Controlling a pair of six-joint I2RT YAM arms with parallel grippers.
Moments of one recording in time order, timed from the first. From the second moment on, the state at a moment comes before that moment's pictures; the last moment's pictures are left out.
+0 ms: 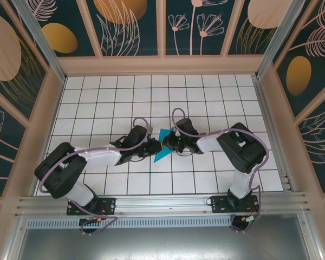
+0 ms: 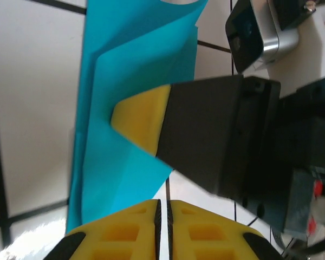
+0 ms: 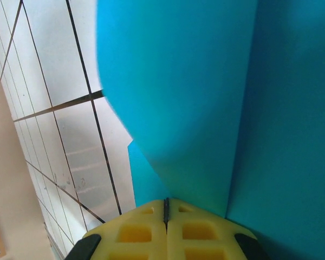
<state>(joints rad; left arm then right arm) -0.76 1.56 0.63 0.19 0.26 -0.99 0.68 1.82 0.74 0.30 -0.40 1.10</state>
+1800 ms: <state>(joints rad) -0.76 1.70 0.61 0.28 0.24 -0.94 0.58 1.86 0.84 0.17 -0.50 0.88</state>
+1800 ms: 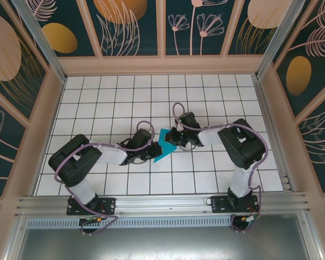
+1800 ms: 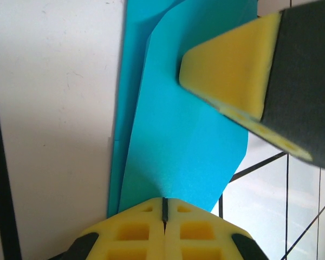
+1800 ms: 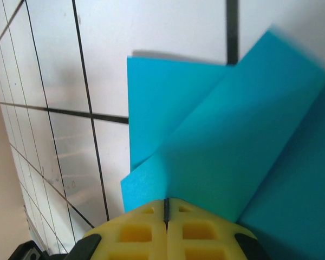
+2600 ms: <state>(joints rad) -0.76 1.70 0.60 0.30 0.25 -0.94 0.38 1.89 0.98 0.08 -0.50 0.78</state>
